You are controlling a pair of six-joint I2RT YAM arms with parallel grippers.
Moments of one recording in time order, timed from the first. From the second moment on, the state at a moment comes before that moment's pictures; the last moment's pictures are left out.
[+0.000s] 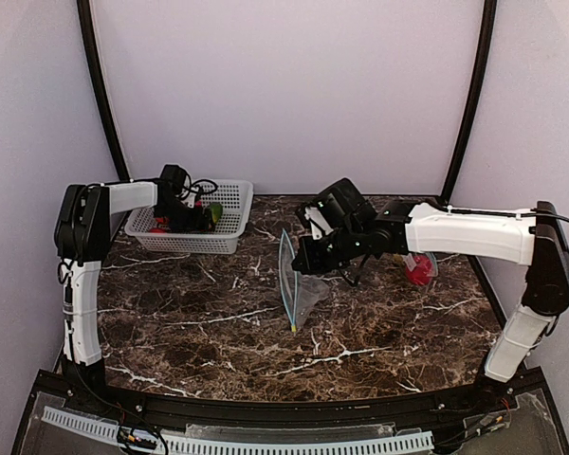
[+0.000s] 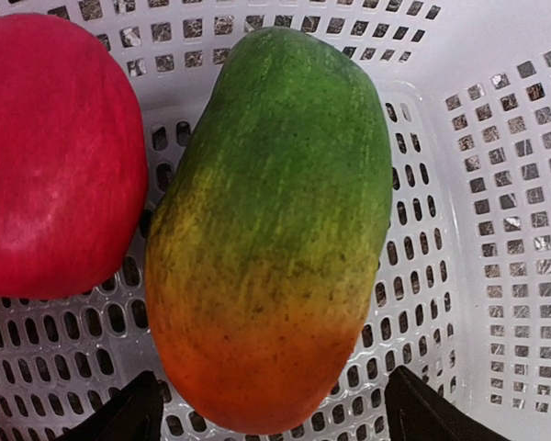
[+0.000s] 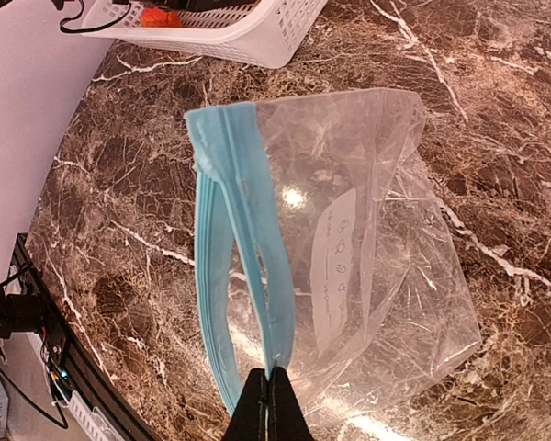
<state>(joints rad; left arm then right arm) -0.17 2.25 1.77 -0.53 0.23 -0.07 0.93 1.70 1.35 -0.45 -0.10 0.57</state>
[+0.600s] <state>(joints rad) -0.17 2.26 1.77 -0.50 0.23 -0.06 0.93 1.73 1.36 -0.46 -0.12 0.56</state>
